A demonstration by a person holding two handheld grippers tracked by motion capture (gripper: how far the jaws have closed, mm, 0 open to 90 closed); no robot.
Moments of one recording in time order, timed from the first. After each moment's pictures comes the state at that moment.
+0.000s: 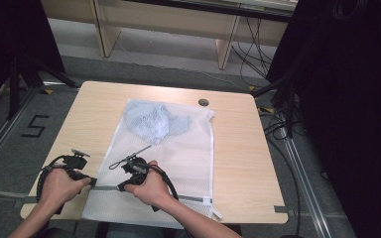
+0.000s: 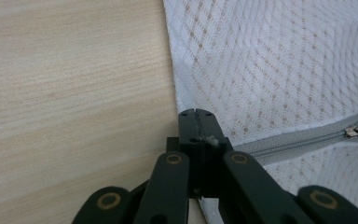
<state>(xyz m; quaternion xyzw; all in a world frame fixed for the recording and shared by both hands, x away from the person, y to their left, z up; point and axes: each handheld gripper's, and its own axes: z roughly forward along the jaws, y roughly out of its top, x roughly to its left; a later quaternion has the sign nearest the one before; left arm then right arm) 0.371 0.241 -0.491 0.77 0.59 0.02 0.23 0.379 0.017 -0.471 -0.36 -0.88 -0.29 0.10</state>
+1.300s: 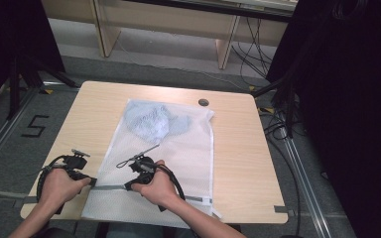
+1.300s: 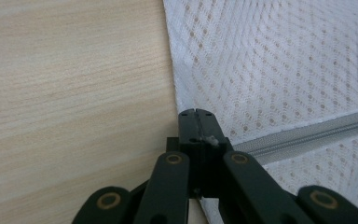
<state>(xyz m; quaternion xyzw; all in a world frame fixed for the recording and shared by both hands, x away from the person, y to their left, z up) 0.371 0.240 -0.492 0.77 0.60 0.03 0.23 0.378 0.000 -0.464 -0.38 -0.87 -0.30 0.11</state>
